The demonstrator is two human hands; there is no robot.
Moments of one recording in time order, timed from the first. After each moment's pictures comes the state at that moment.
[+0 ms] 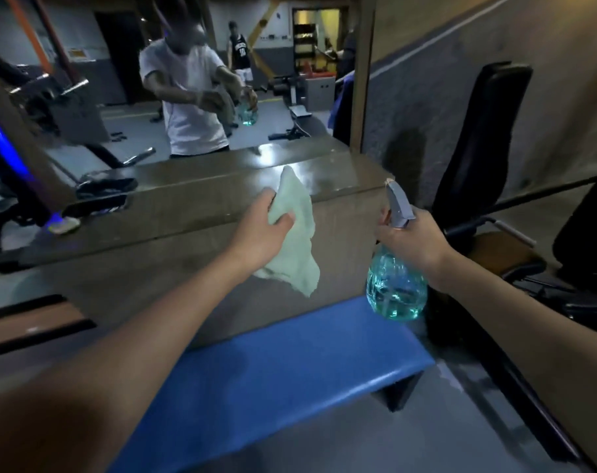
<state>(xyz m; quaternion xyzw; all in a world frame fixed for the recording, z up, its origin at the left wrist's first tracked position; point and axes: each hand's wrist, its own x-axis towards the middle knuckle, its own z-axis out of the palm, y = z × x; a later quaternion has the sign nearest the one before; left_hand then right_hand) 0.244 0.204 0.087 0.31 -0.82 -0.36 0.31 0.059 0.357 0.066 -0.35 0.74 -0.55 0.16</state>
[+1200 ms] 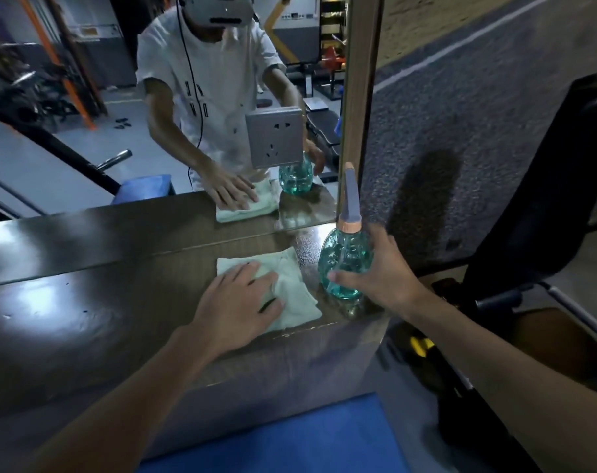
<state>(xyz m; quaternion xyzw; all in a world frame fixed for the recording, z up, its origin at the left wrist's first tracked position) -0.051 -0.037 0.006 0.37 -0.93 -0.03 0.02 -0.273 0.085 0.027 -0.44 0.79 -0.40 0.16</state>
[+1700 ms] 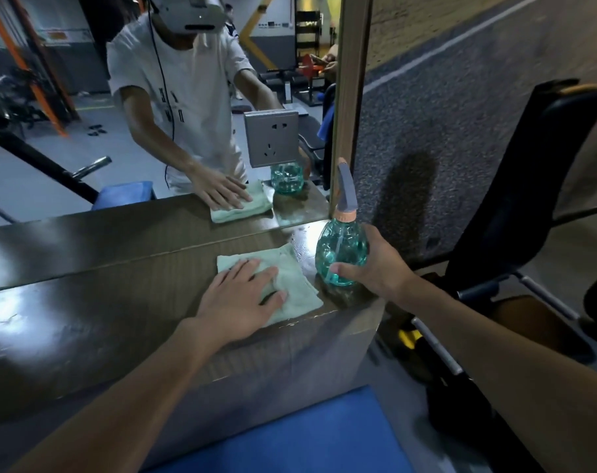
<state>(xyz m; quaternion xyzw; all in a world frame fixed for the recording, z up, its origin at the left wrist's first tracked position) -0.044 -0.040 0.003 0.35 -0.93 -0.07 0.01 -0.265 0.086 0.027 -0.42 0.78 -0.42 0.19</state>
